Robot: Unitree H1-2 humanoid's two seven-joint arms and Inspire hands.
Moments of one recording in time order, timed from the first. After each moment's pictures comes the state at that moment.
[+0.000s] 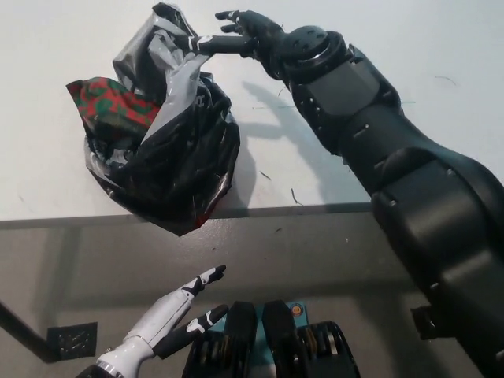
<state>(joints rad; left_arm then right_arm) -0.11 0.30 -0.27 0.09 0.33 -0.18 -0.20 -1.50 0.06 0.17 1.43 0.02 0.20 0.13</state>
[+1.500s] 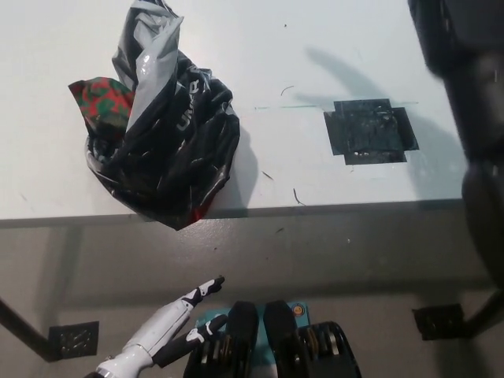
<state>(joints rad) -0.10 0.30 -0.26 0.14 0.35 -0.19 -0.21 -1.39 -0.16 -0.03 0.86 0.07 0.37 0.37</state>
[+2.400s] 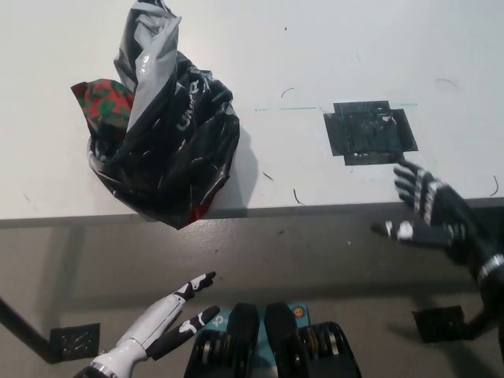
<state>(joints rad) -0.11 0.30 -0.24 0.17 0.33 -0.18 -0.22 -0.33 -0.22 -0.09 0.06 0.10 0.36 0.35</state>
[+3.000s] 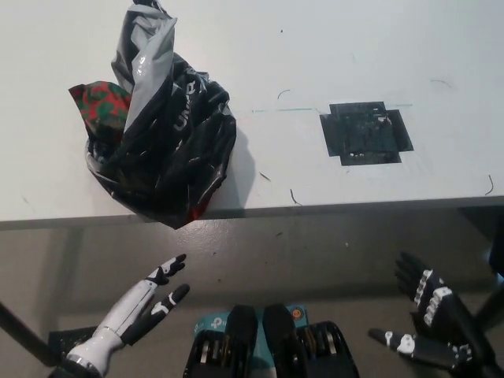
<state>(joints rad) -0.11 0.30 -0.13 0.19 0.28 -0.18 -0.22 0.09 -0.09 -0.09 -0.19 0.11 0.15 0.34</state>
